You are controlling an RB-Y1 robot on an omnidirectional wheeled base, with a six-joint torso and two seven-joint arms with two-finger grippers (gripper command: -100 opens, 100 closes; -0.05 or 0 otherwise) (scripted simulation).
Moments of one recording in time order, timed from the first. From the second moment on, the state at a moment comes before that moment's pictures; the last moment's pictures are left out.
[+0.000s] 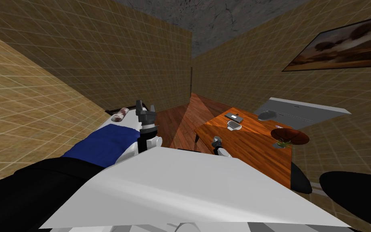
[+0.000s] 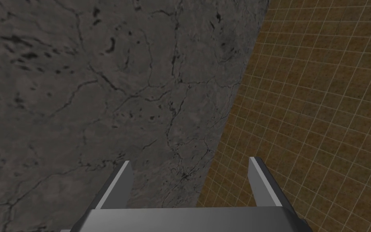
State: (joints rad) left arm 0.47 -0.05 0.06 -2.35 0.09 -0.48 0.01; right arm -0.01 -0.27 0.13 -0.81 1.49 0.15 0.51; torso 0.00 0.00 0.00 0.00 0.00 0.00
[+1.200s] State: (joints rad) left arm 0.47 -0.05 0.06 -2.35 0.09 -0.48 0.01; right arm -0.05 -0.27 0.14 -0.64 1.54 0.22 0.58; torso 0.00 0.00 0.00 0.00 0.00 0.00
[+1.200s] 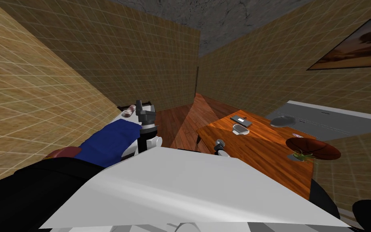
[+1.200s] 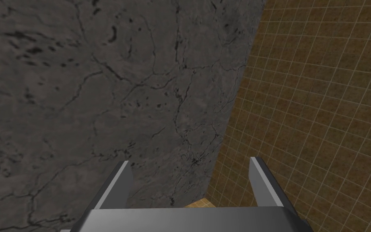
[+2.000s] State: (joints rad) left arm 0.47 -0.05 0.06 -2.35 0.09 -0.48 0.01; right arm -0.03 -0.25 0.17 -0.61 1.58 0.27 0.63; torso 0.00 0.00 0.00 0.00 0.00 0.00
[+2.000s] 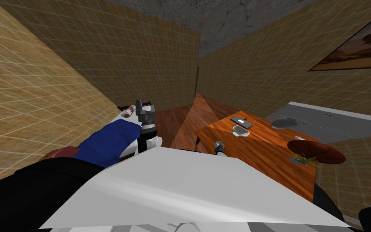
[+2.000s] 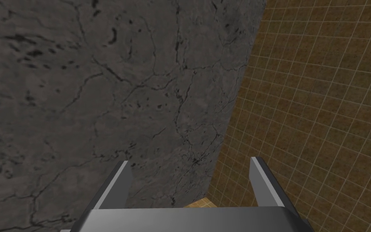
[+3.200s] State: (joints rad) left arm 0.47 -0.05 0.06 -2.35 0.09 -0.48 0.01; right arm 0.12 -0.21 0.30 -0.75 1.65 0.35 0.60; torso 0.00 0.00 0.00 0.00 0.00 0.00
